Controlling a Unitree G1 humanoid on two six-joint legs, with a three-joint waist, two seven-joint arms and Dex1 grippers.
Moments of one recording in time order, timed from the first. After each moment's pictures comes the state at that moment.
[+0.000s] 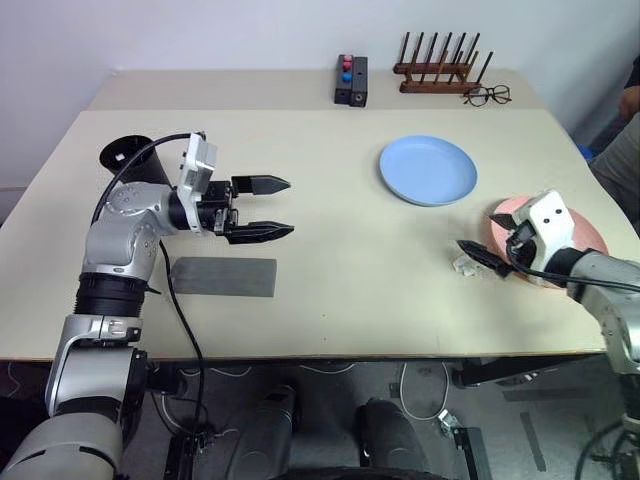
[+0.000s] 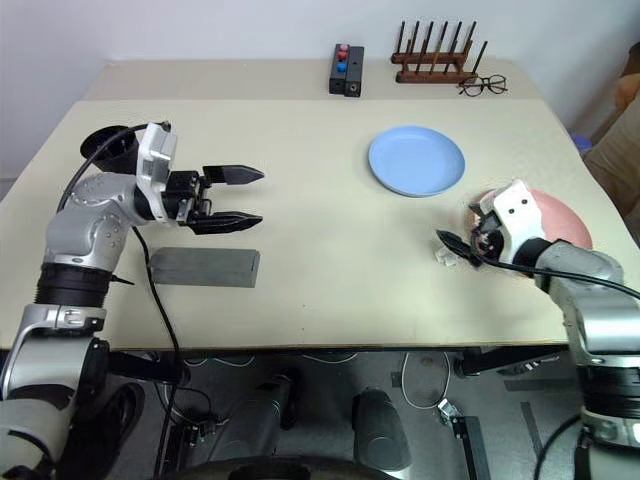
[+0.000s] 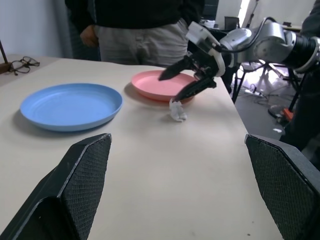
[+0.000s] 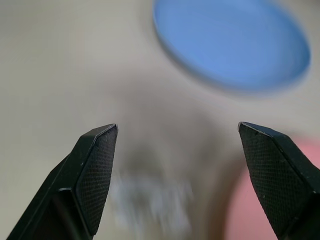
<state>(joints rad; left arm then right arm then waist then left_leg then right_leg) -0.74 0.58 0.01 0.30 -0.53 0.31 -1.43 -0.15 -0.91 -0.23 -0.12 0.35 0.59 0.73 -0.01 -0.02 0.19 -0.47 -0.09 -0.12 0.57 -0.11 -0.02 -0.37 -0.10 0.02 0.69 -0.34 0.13</state>
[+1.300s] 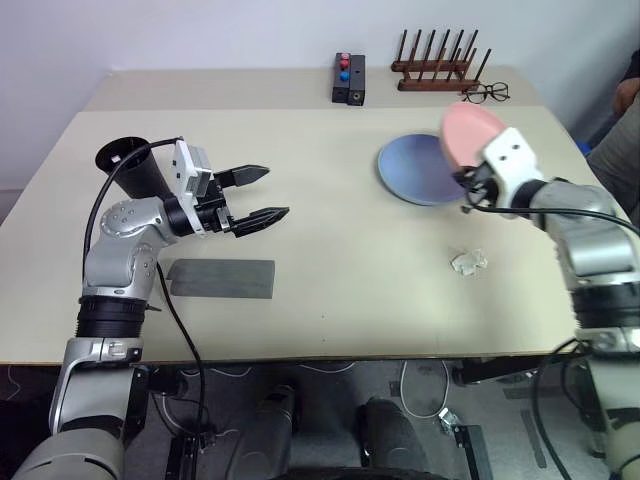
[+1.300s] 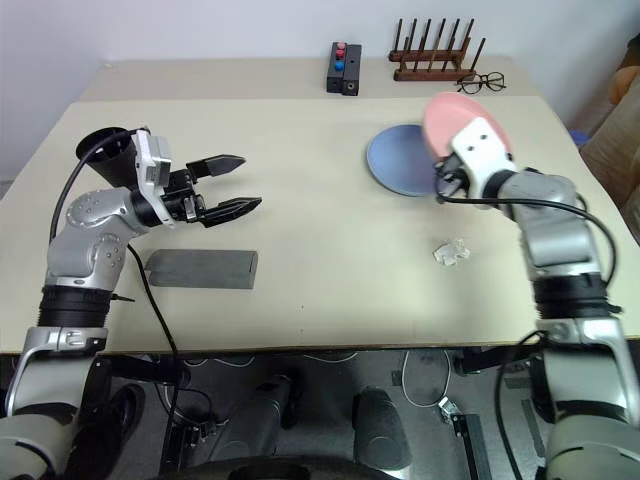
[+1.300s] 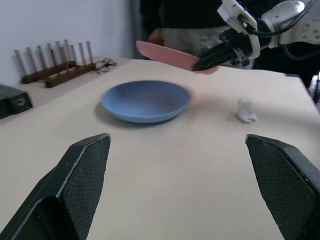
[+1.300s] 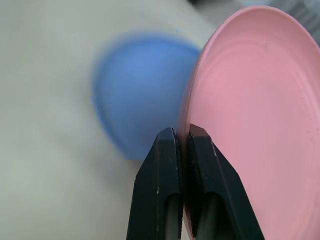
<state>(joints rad) -0.61 0.55 0.07 0.22 -0.47 0.21 -1.14 -0.72 -0.71 0.06 0.27 0.06 0.36 0.69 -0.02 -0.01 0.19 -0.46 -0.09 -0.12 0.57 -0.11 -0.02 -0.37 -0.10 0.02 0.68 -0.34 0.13</state>
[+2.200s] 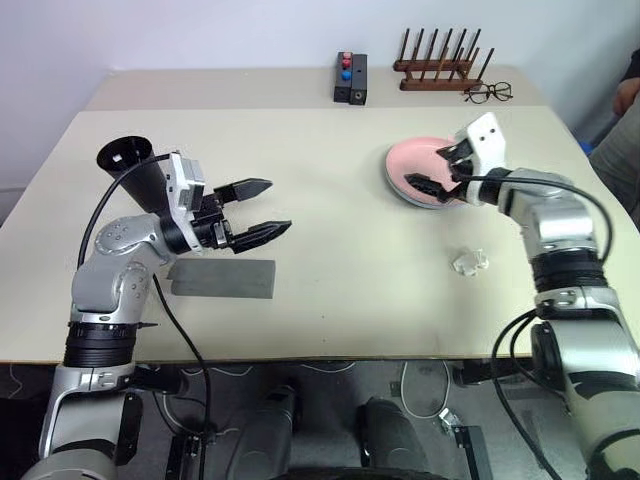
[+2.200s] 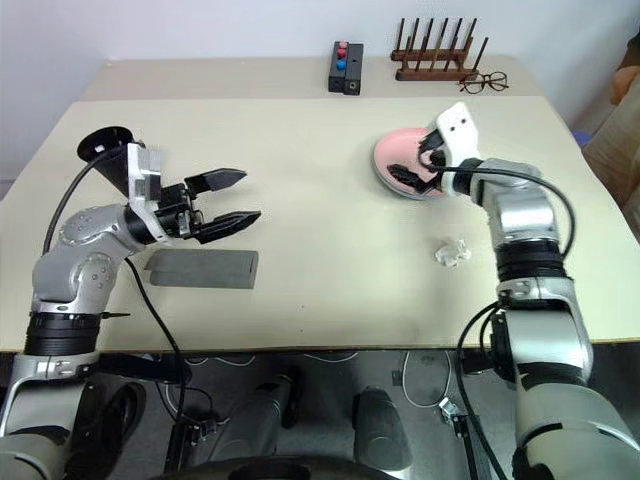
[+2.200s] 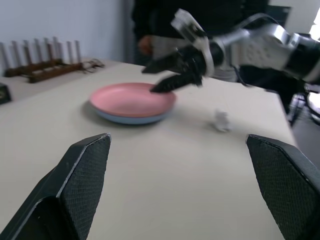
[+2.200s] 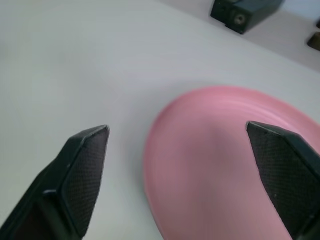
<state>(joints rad) -0.50 0.61 0.09 -0.02 -0.61 0.40 -1.18 -0.81 -0.68 -0.06 0.43 0.21 0.49 0.86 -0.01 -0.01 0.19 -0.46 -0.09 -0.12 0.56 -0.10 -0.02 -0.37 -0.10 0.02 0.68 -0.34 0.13</state>
